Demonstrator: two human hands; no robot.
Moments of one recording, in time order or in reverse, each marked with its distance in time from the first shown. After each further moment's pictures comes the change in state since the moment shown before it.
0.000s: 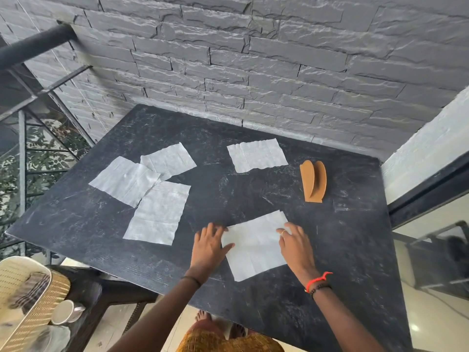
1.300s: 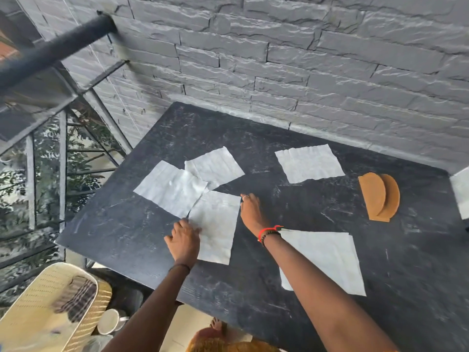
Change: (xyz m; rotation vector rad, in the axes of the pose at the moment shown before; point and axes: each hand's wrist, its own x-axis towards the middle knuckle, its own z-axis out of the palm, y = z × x) left_hand 0.047 -0.195 -0.052 -0.001 -0.175 -0.672; right_hand 0.155 -0.264 0.052 0.325 -0.235 -0.019
